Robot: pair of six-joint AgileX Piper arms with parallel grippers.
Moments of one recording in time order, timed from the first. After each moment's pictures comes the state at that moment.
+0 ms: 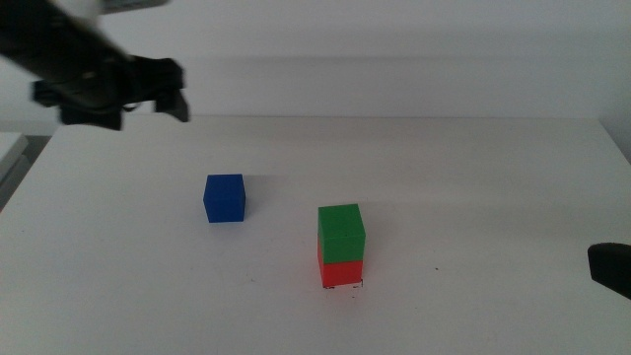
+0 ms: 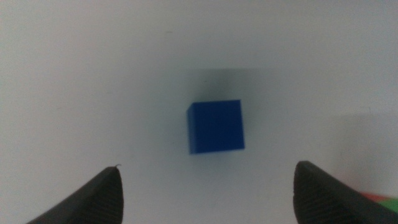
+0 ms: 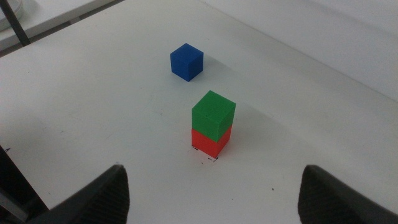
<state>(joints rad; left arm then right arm) -0.15 1.58 -1.40 -0.17 0.93 -0.08 0.86 0.64 -0.92 -0.16 0.87 0.12</state>
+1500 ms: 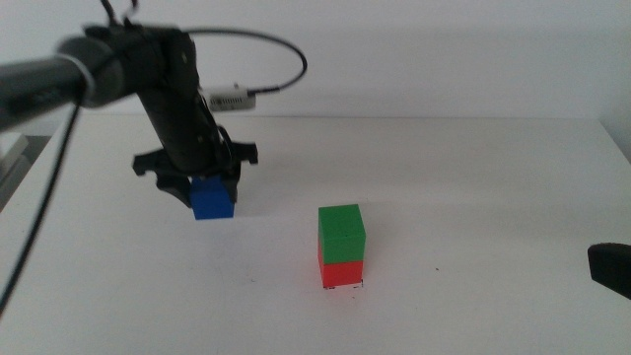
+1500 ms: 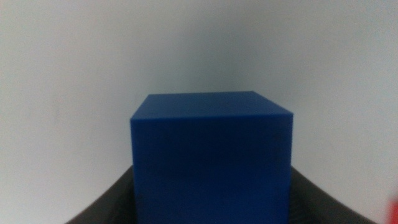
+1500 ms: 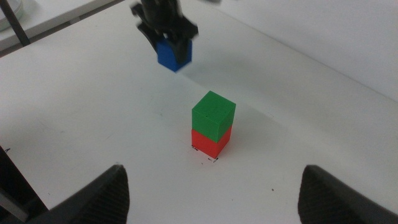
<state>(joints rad) -0.27 2.03 -1.62 -0.08 1.12 -0.29 0.86 0.64 -0.92 -0.16 0.87 0.12</state>
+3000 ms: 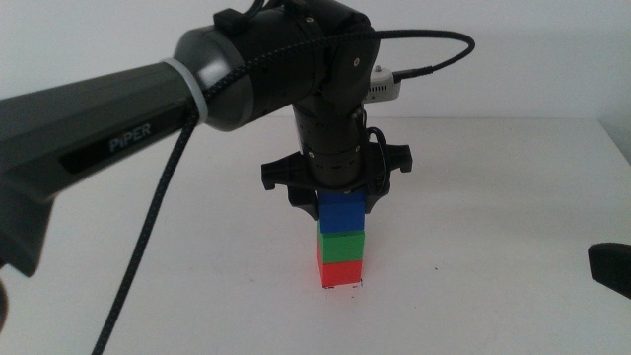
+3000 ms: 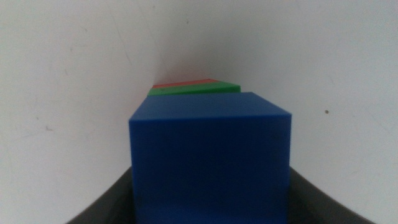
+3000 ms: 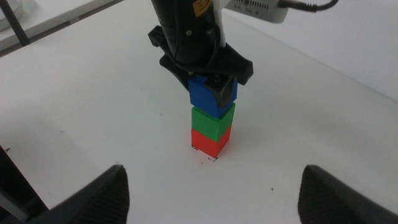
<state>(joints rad) -0.75 1.94 -1.75 0.05 1.22 -0.81 0.86 0.64 -0.92 -0.16 0.87 0.12</state>
